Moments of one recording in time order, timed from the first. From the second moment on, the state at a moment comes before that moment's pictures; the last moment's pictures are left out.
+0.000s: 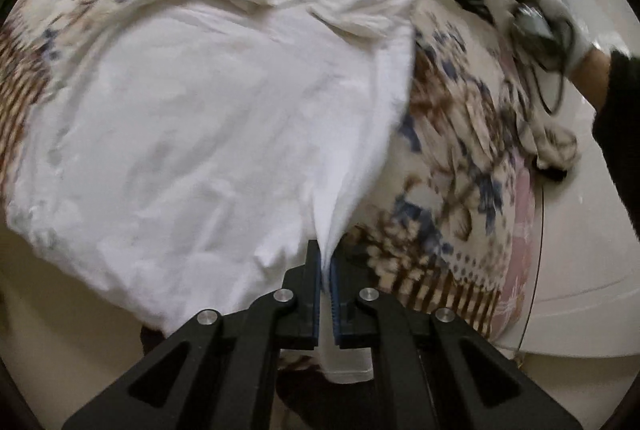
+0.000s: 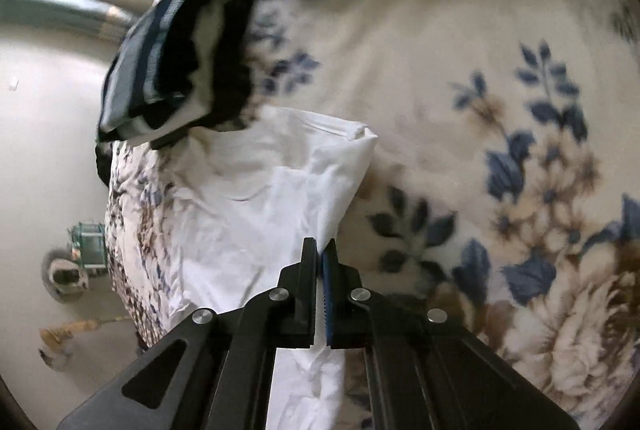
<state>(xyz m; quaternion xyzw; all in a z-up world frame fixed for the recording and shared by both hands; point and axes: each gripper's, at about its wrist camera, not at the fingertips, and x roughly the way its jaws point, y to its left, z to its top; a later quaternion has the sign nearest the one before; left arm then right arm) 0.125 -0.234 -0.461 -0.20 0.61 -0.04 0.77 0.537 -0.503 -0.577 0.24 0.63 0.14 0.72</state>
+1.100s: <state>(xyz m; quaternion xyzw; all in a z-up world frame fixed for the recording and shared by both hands) 0.125 0.088 -0.539 -0.37 0.61 0.03 0.70 0.632 -0.111 -0.626 -0.02 0.69 0.05 0.72</state>
